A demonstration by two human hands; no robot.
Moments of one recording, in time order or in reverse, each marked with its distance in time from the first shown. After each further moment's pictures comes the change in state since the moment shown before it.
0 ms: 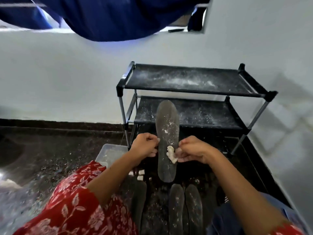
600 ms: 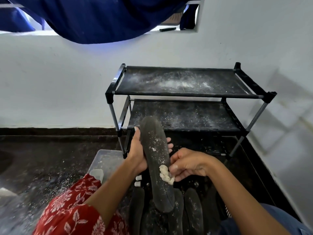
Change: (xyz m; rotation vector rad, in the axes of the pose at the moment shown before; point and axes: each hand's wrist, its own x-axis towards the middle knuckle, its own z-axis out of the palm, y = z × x) left_hand 0.023 0.011 0.016 -0.884 -0.328 -0.196; right_hand -0.003 -0.006 -0.005 -0.087 -0.305 0.058
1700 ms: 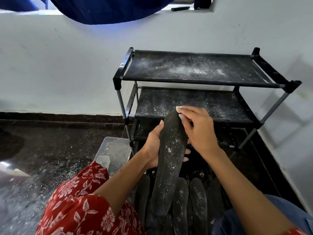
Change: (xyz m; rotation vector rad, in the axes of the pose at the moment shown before) left_hand -0.005 -0.013 0.002 0.170 -0.216 -0.151; right_hand 0.033 -0.008 -0.004 -0.657 1.150 -0.869
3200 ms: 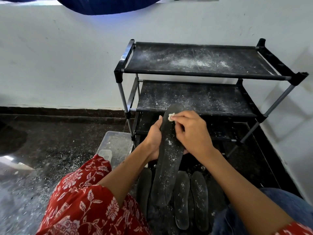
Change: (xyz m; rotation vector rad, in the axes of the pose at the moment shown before) left_hand 0.001 0.002 -0.001 0.002 0.215 -0.003; right_hand -0.021 -0.012 0.017 -0.056 -0.094 -0.112
